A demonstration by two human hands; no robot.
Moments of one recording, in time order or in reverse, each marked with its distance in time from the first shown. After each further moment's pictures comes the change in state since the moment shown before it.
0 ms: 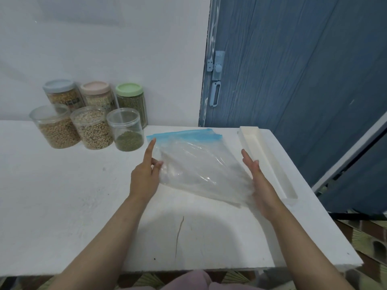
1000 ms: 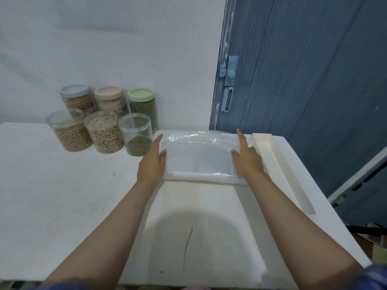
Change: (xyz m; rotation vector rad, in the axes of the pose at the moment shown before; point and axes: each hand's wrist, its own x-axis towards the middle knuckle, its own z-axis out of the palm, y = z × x) left_hand 0.051 0.006 -0.009 0.140 -0.050 -0.090; right_hand 0.125 -0.023 0.039 -0.933 0.283 -0.058
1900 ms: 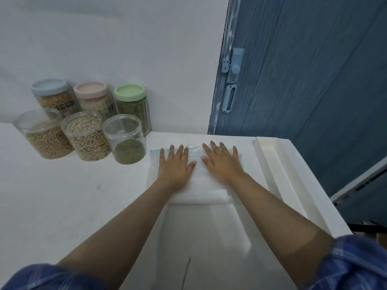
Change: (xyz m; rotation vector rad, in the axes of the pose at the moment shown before) left_hand 0.053 0.017 0.078 0.691 -0.412 0.164; right_hand 0.058 -0.021 0.063 -0.453 -0.250 -0.387
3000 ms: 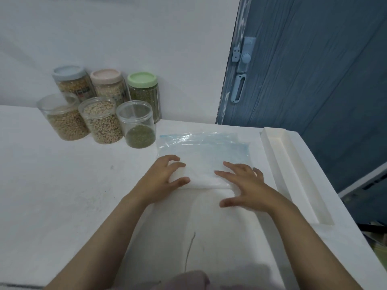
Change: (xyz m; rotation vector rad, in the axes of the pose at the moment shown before) left_hand -0.103 -0.053 -0.004 -0.491 0.052 0.208; right_hand -0.132 0.018 -0.016 0.237 -0.201 -0.214
